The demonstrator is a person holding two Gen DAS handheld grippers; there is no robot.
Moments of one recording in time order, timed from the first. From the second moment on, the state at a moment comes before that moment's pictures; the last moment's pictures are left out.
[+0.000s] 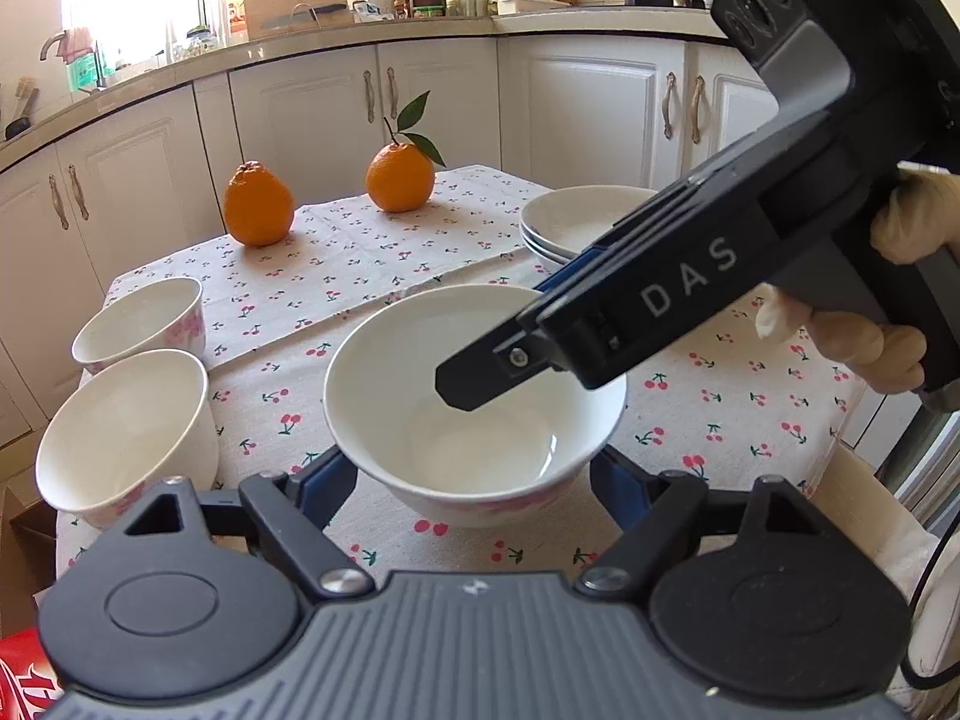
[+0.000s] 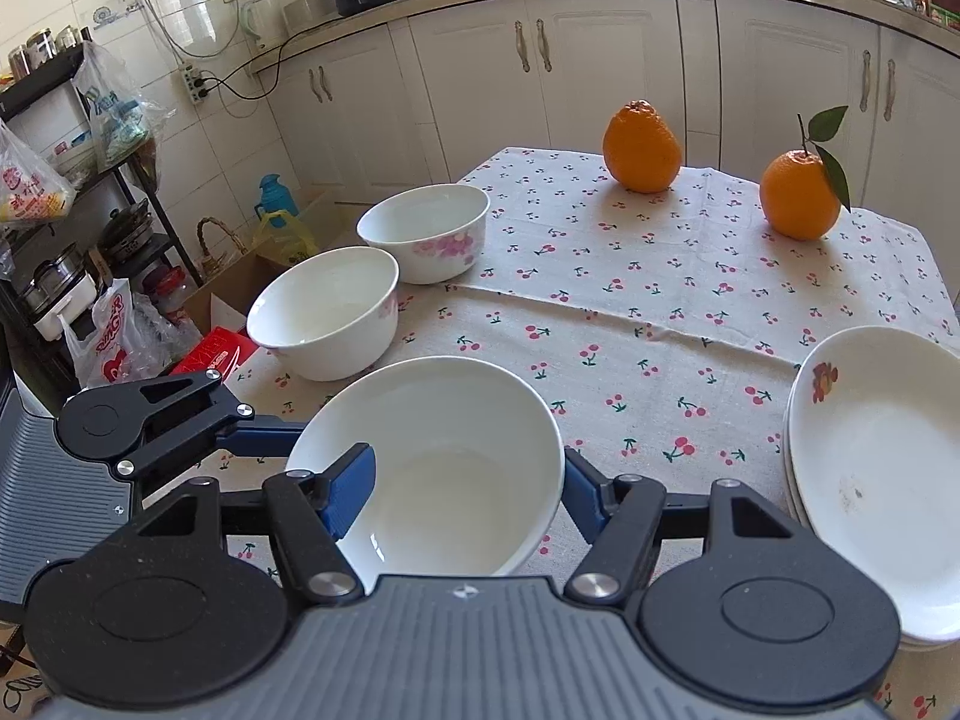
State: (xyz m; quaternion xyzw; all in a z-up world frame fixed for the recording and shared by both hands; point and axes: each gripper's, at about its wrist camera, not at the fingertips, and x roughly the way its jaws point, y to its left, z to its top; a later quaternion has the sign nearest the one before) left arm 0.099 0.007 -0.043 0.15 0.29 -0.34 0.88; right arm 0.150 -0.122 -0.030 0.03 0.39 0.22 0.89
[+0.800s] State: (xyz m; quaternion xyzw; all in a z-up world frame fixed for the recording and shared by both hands) left arm 0.107 0.000 -0.052 0.14 0.31 -0.34 0.88; right arm 0.156 -0.128 -0.040 0.03 0.41 0.21 0.89
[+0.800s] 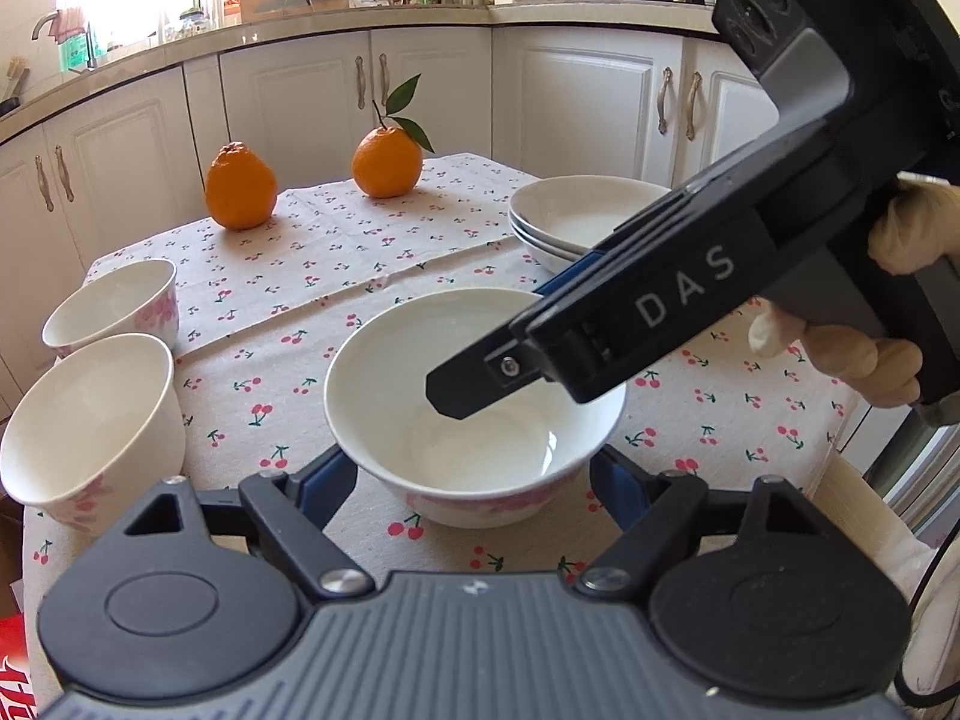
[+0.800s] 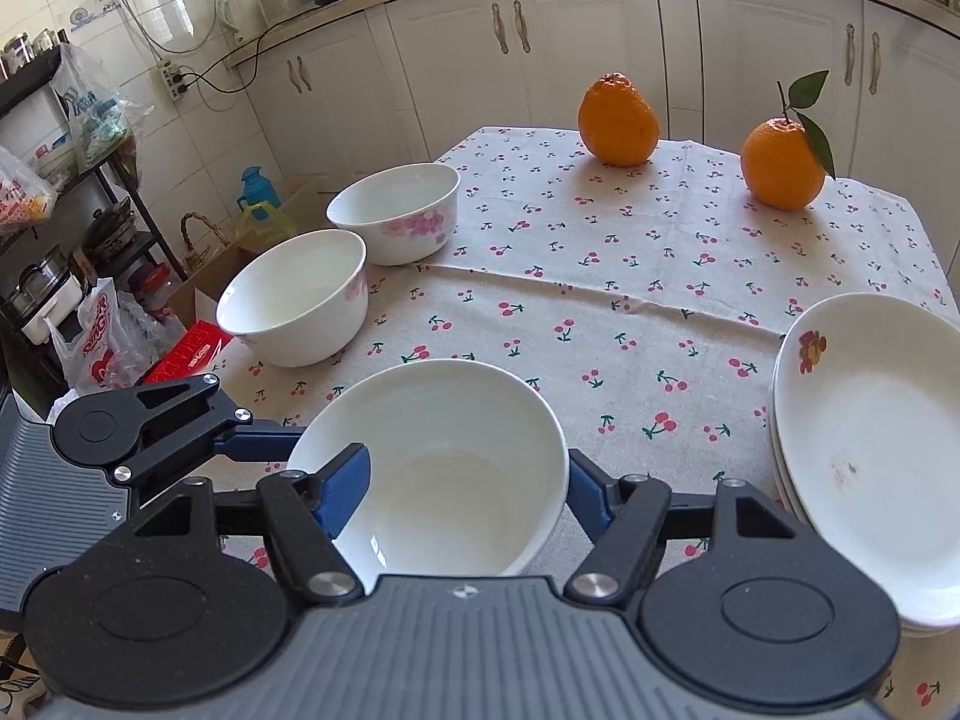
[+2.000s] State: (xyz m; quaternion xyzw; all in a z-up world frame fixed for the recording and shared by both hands) left arm 0.102 0.102 -0.039 0.11 0.27 -0.21 0.93; right arm 0.155 -0.057 -0.004 -0.09 0.36 0.25 0.90
